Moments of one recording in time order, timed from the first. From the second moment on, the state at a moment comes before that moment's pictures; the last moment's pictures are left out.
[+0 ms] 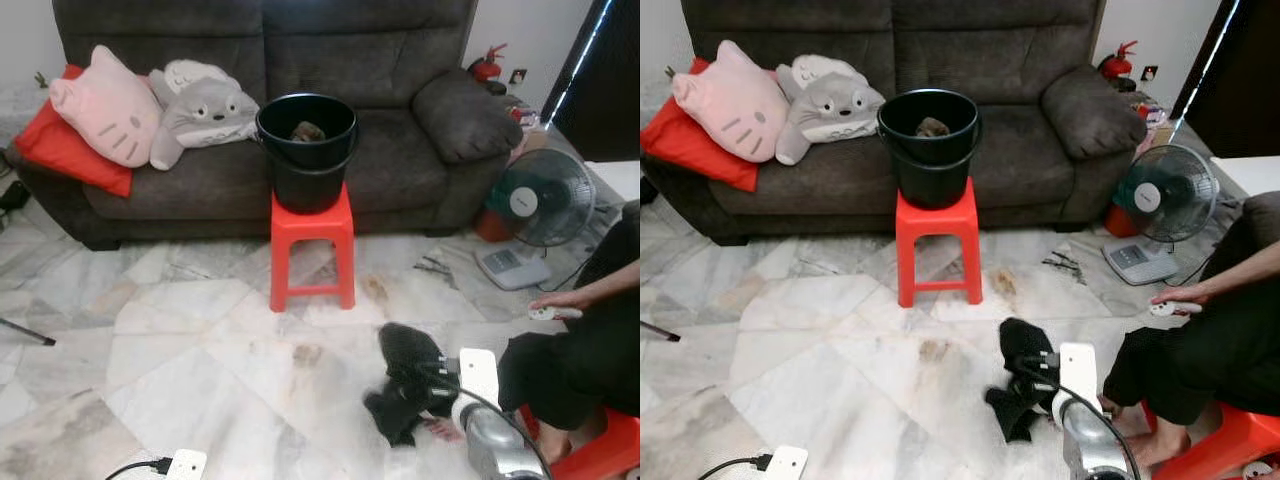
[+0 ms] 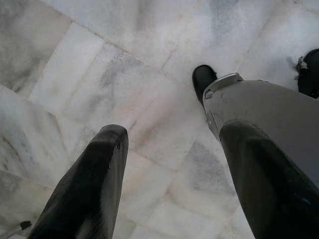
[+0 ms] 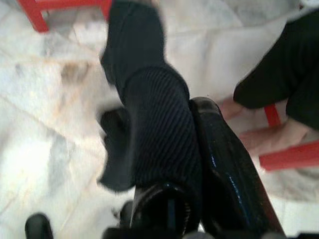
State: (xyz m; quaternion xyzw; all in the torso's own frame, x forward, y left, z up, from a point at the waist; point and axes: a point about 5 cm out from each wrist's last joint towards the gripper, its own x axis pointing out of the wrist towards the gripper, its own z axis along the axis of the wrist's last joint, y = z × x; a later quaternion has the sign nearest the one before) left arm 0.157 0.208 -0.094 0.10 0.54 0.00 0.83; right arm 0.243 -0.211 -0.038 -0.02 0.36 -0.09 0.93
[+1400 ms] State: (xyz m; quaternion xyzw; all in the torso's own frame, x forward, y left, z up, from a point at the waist) left arm 0.156 0.210 -0.094 0.11 0.55 0.00 0.83; right arm 0.246 -0.204 0.018 -0.05 0.06 -0.10 0.99
